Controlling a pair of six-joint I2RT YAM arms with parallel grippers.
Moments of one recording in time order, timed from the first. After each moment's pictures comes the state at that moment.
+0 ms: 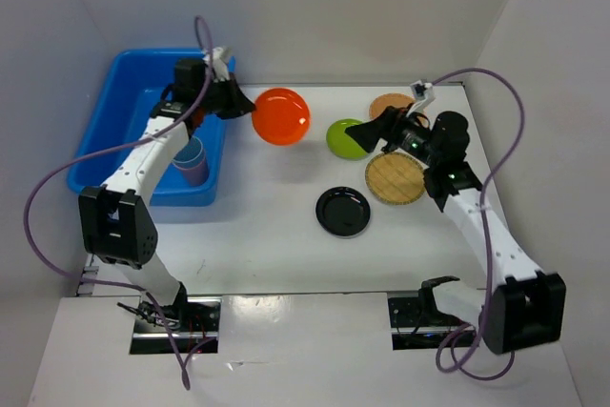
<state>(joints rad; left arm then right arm) -0.22 1.67 1.50 -0.33 0.46 -0.35 0.17 1.20 0.87 0.23 -0.67 0.56</state>
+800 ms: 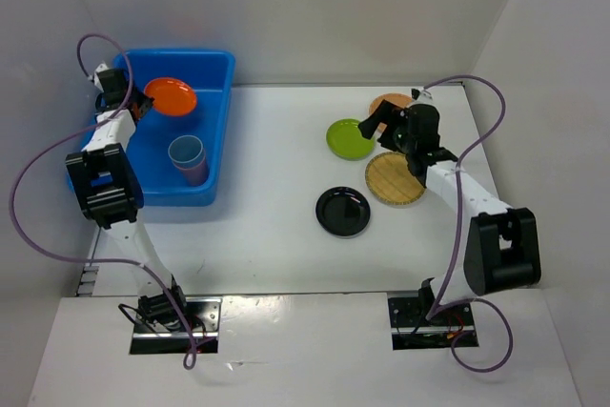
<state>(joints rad) 0.34 2.05 1.66 -0.13 0.04 -0.61 0.16 1.42 0.93 0.10 -0.13 0.57</state>
